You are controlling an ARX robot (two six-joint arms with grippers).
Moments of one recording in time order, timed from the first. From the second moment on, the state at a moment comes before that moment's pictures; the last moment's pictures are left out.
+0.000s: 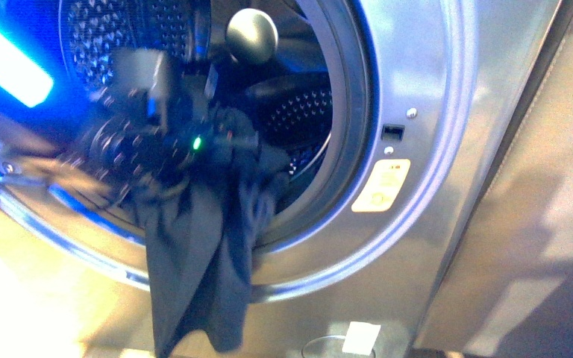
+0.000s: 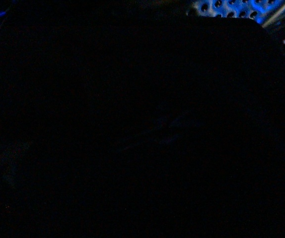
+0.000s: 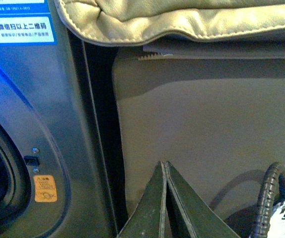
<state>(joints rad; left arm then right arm) -0.19 2.35 1.52 0.62 -0.03 -0.02 0.10 0.61 0.24 0.37 0.10 0.00</state>
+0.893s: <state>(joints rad) -0.17 2.51 1.80 0.48 -0.09 0.01 0.00 0.33 0.05 0.28 0.00 0.00</state>
